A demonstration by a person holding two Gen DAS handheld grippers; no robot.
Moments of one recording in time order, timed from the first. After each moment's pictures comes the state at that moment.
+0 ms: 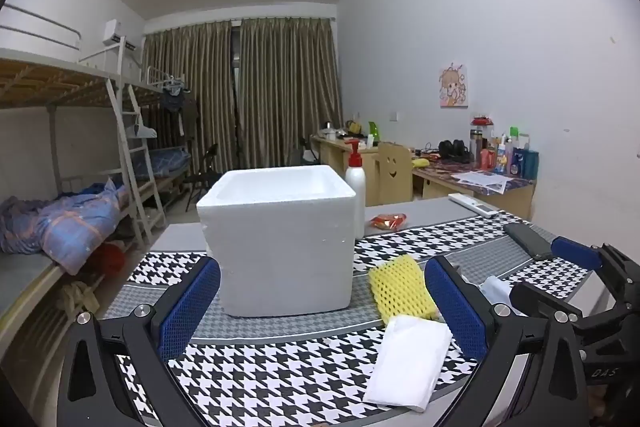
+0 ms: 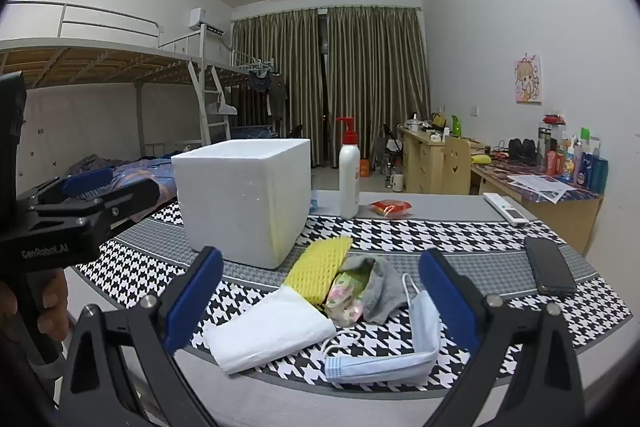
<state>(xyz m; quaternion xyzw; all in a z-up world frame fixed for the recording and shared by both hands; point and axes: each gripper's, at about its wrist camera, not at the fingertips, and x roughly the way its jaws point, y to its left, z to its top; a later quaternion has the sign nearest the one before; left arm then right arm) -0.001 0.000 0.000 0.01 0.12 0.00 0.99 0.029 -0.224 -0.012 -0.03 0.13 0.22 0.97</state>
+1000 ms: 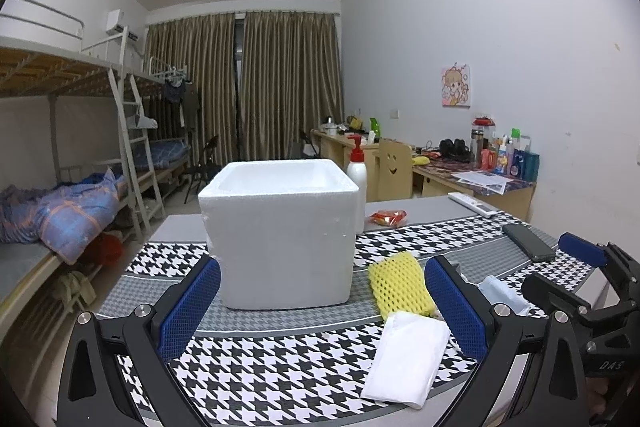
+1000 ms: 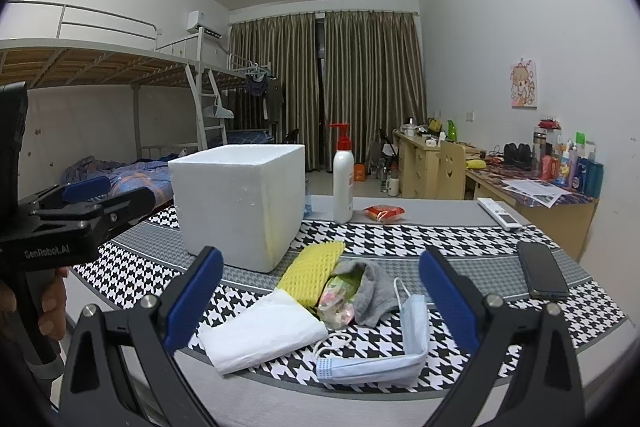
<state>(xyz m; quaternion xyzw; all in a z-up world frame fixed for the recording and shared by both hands) 0.000 0.000 0.001 0.00 0.13 0.00 0.99 0.025 -0.233 -0.005 -0.03 0.12 0.21 0.97</state>
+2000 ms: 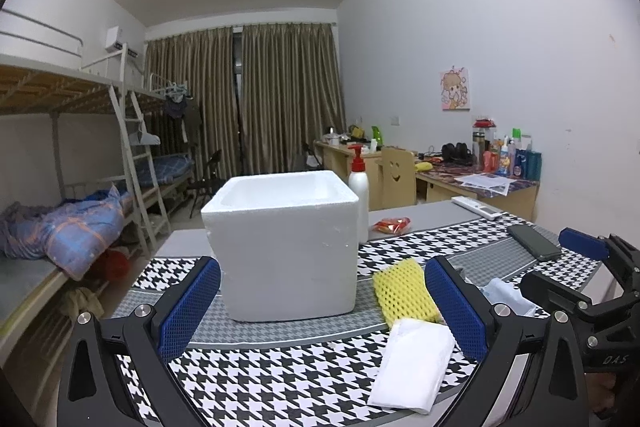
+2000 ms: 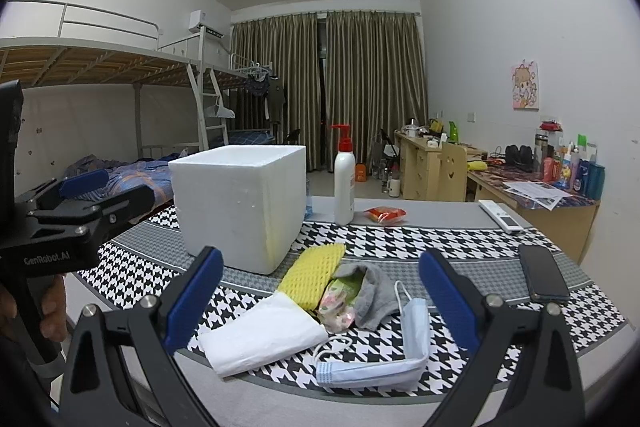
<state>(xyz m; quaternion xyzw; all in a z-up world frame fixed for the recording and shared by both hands) -0.003 0.001 0.003 0.02 0.12 0.00 0.99 0.028 -0.230 -0.005 -0.03 0.12 0.21 0.97</state>
